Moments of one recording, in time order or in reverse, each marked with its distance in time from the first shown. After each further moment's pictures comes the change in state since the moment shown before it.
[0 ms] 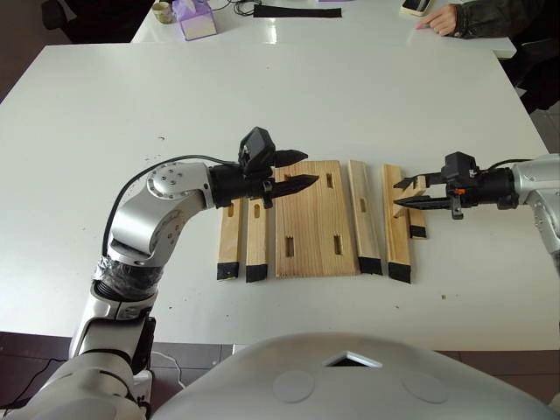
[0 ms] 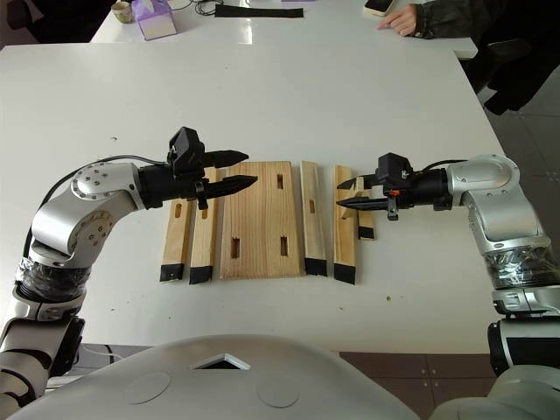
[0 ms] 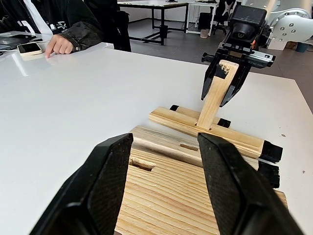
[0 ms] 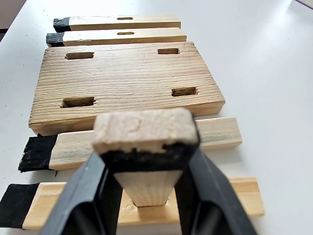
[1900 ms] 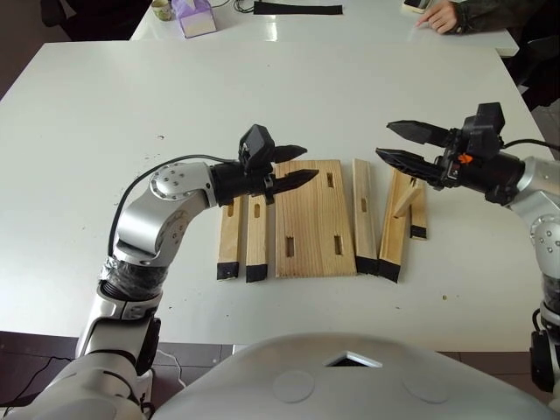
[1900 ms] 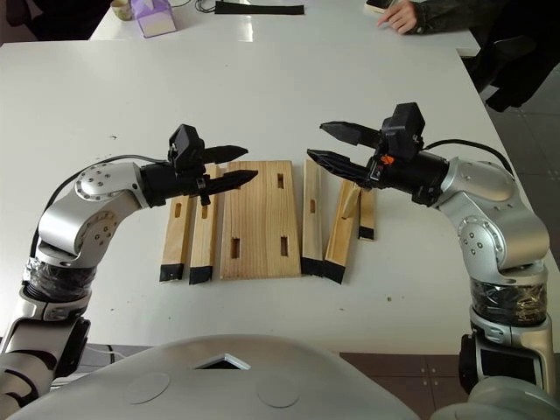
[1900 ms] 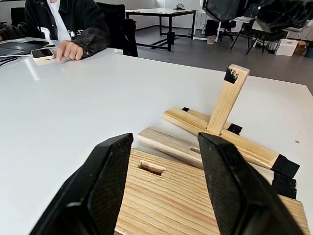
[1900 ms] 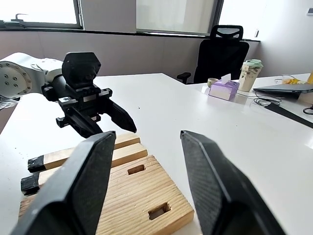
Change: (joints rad) left arm 0.003 -0.033 0.003 0.045 0.033 -0.053 0.022; right arm 0.055 0.201 -0.268 -0.490 0.329 0.396 -0.449
